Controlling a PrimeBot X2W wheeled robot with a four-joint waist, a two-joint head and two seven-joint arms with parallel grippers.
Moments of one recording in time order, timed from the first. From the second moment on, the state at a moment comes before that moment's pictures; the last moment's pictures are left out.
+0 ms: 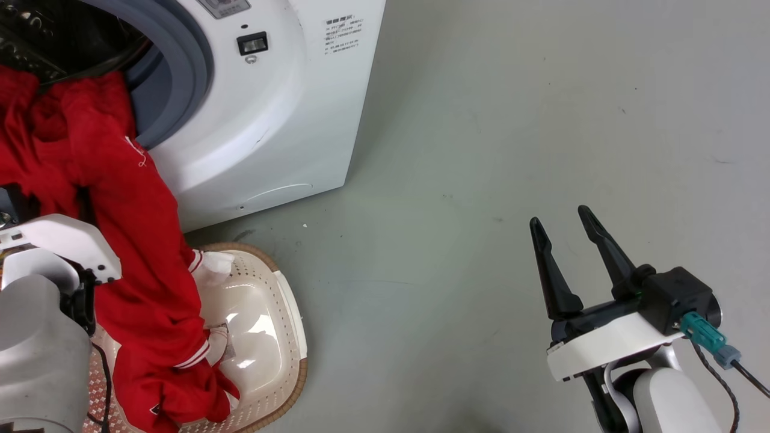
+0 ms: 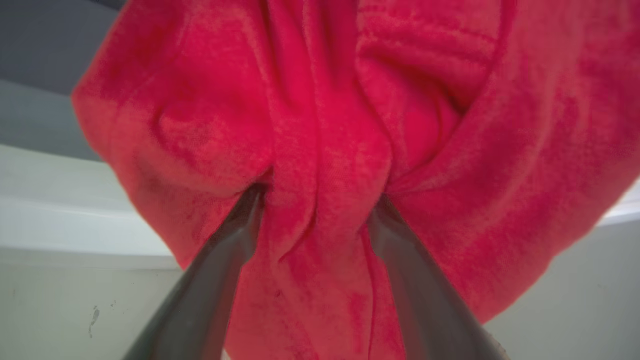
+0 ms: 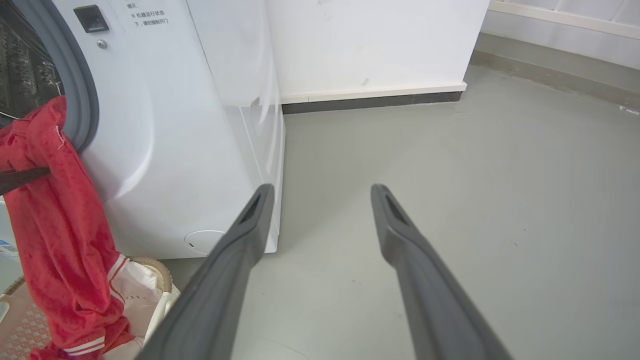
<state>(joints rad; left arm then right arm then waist) -0.80 0.39 0.07 1.17 -0.26 -0.05 -0.25 -0.16 -0.05 0.15 0.05 0.15 0.13 -0.17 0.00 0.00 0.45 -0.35</state>
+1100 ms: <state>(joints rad) -0.44 0.21 0.12 0.75 -0.25 -0.04 -0.26 -0.03 -0.05 0.09 0.00 0.09 0.13 -0.07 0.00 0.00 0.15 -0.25</state>
